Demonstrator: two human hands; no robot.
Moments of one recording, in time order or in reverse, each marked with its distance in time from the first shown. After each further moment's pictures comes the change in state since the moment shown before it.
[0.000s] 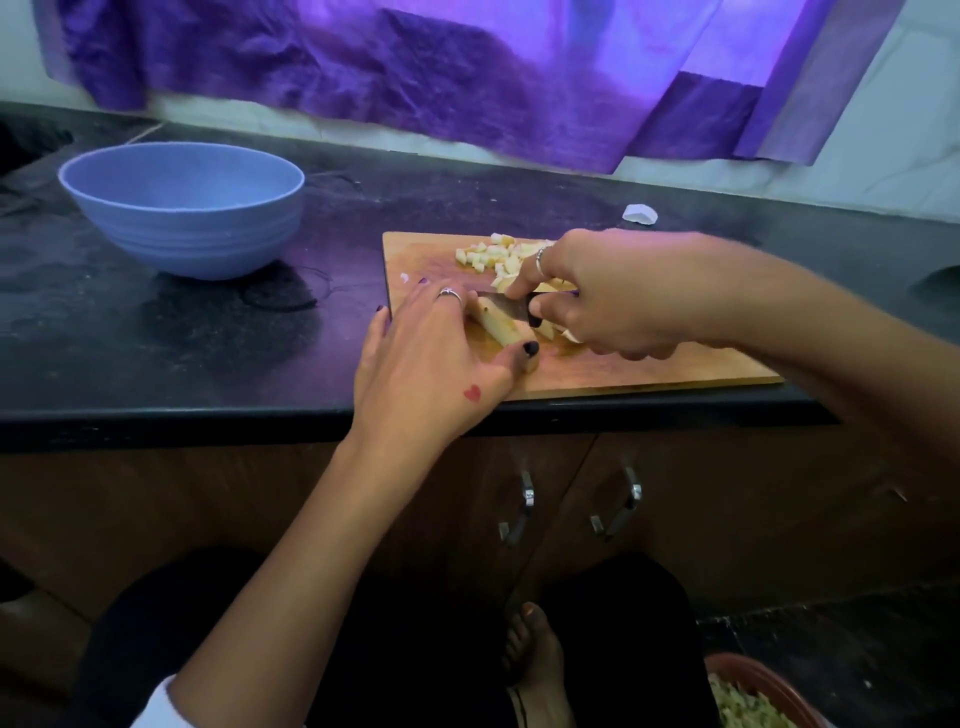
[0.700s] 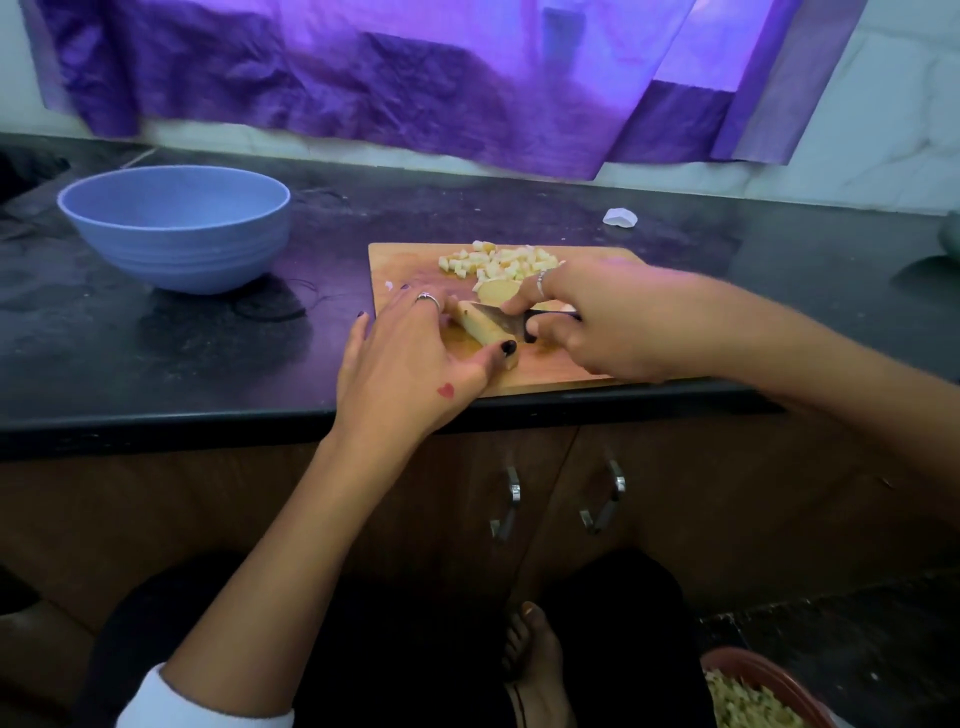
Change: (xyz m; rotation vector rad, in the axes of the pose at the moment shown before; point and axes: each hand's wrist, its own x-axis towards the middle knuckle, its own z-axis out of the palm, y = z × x) left_hand -0.007 0.007 -0.006 0.025 0.017 -0.012; right_hand -0.018 0.017 0.018 -0.038 0.117 -0.063
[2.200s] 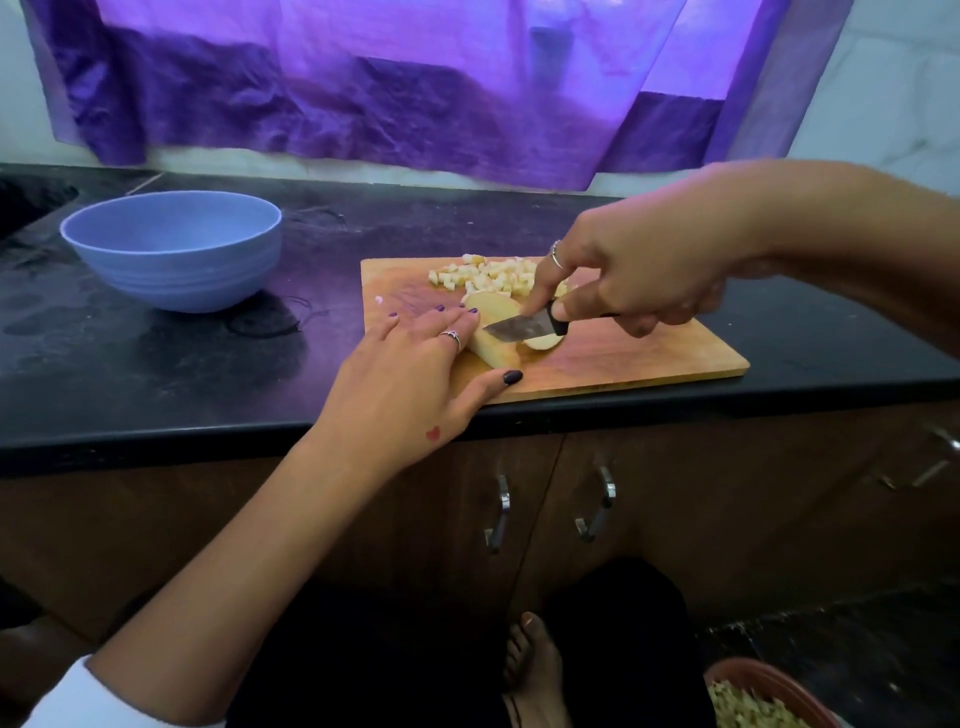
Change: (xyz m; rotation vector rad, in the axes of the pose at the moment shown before) left_hand -0.001 -0.008 0.002 0.397 -0.086 0.370; right_hand 0.002 0.016 -0.052 0.155 -0.298 0.076
